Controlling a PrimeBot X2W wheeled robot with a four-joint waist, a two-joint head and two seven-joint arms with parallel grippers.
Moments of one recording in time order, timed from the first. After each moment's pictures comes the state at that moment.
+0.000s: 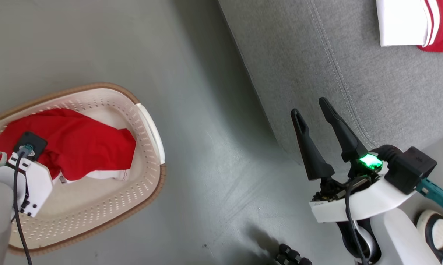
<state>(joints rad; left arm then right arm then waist) -0.82 0.41 -0.57 1.07 -0.07 -0.13 -0.07 -0.22 -0.03 0.23 -0.18 0.30 0.12 -0.25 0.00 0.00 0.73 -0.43</state>
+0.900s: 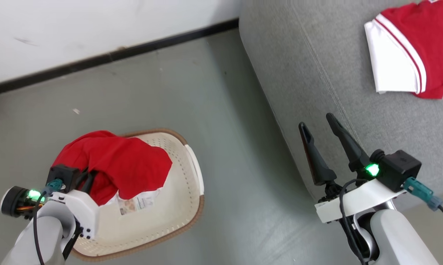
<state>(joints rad) -0.59 0.25 -0.42 0.94 -0.30 -0.13 -0.25 -0.22 -0.04 0.18 0.01 0.21 0.12 -0.25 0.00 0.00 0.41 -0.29</state>
